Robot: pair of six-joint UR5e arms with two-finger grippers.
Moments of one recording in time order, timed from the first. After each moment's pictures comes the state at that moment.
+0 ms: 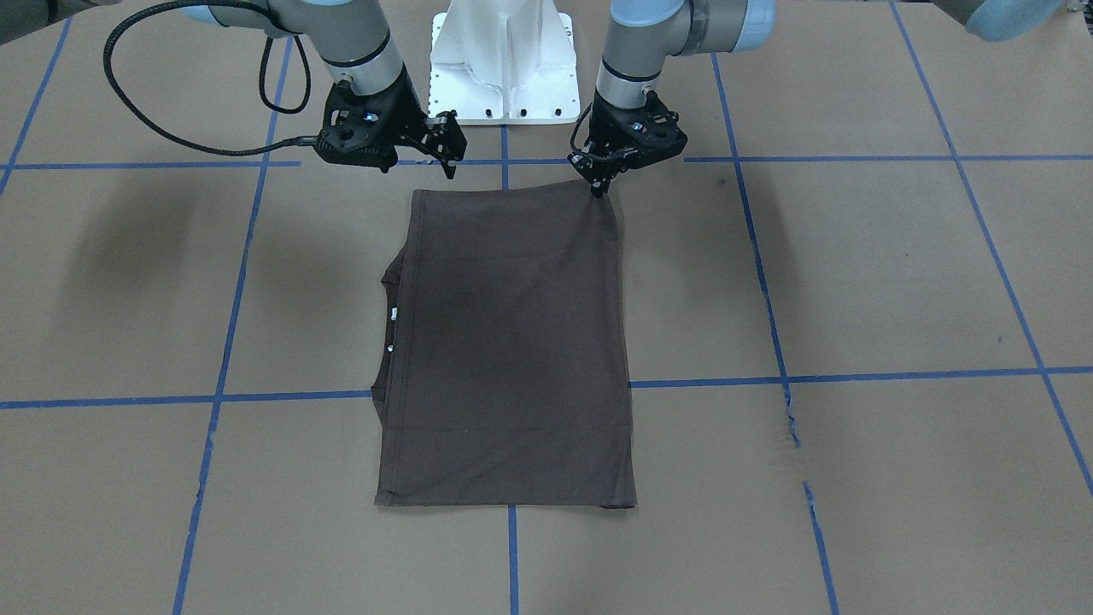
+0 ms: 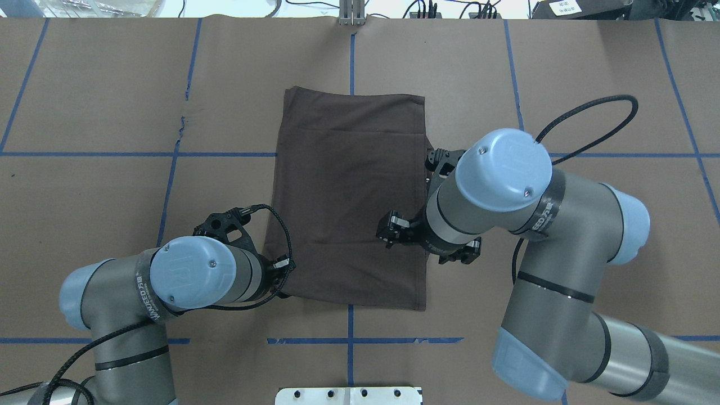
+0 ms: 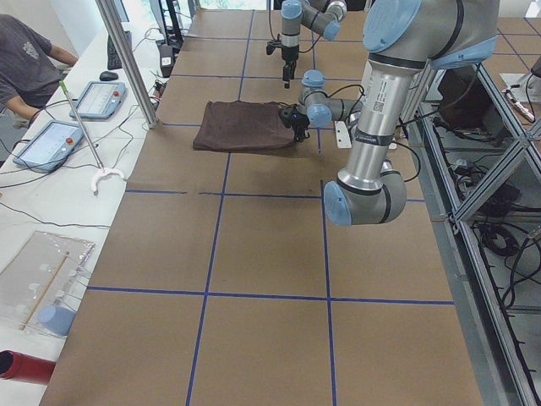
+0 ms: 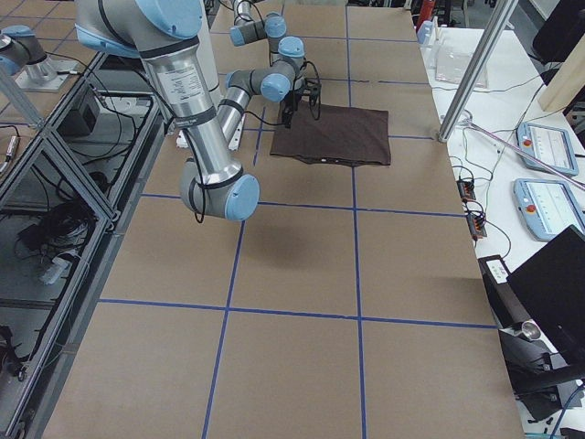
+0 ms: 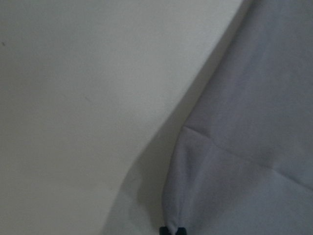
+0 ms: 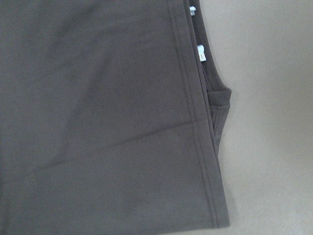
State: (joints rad) left arm -0.32 -1.98 -1.96 -1.66 -1.66 -1.82; right arm 0.46 -1.06 2.02 -1.67 1.95 1.59
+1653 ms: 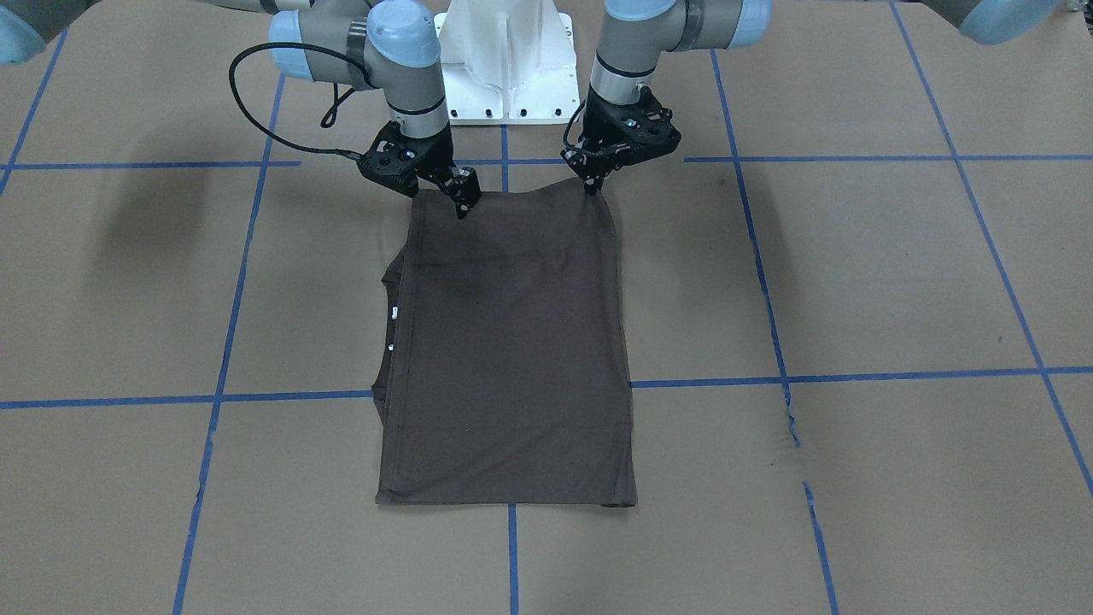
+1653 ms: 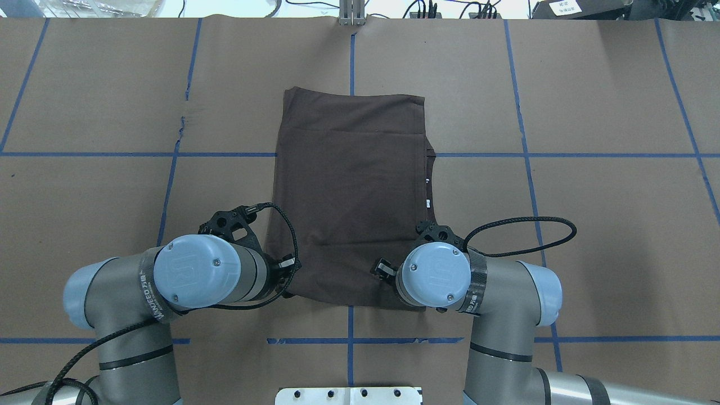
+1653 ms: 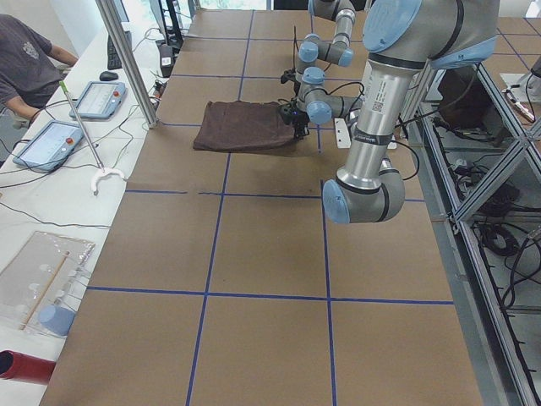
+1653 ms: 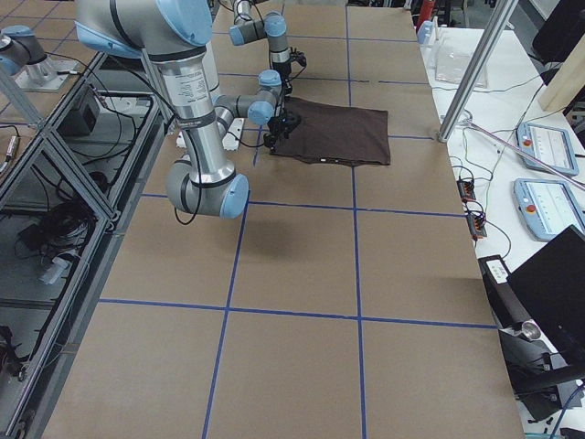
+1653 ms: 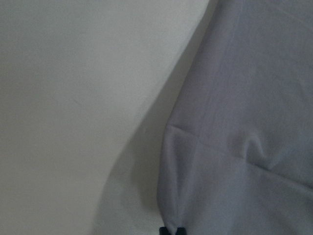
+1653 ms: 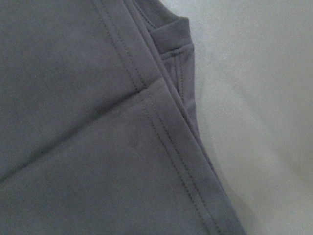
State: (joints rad) left arm -0.32 -2.00 -1.96 -1.65 -1.66 -1.81; right arm 0.28 -1.09 1.80 -1.51 1.67 1.89
